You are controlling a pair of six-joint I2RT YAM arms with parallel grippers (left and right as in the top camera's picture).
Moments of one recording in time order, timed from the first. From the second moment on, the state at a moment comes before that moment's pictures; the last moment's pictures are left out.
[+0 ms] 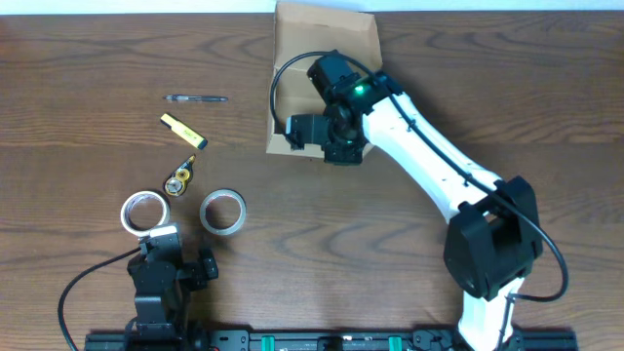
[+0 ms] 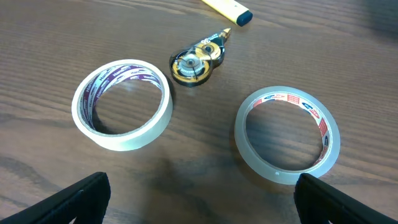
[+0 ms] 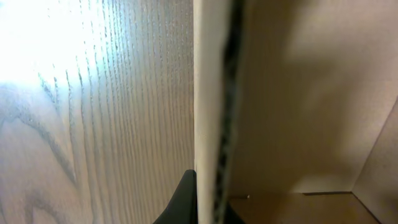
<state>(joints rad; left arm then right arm) -0.02 0.01 0.17 -0.79 -0.16 -0.12 0.57 2.01 1.74 -1.10 -0.10 -0.95</state>
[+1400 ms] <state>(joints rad) -0.02 0.01 0.17 -0.79 -0.16 -0.12 0.61 2.16 1.74 -1.17 -0.01 -0.97</state>
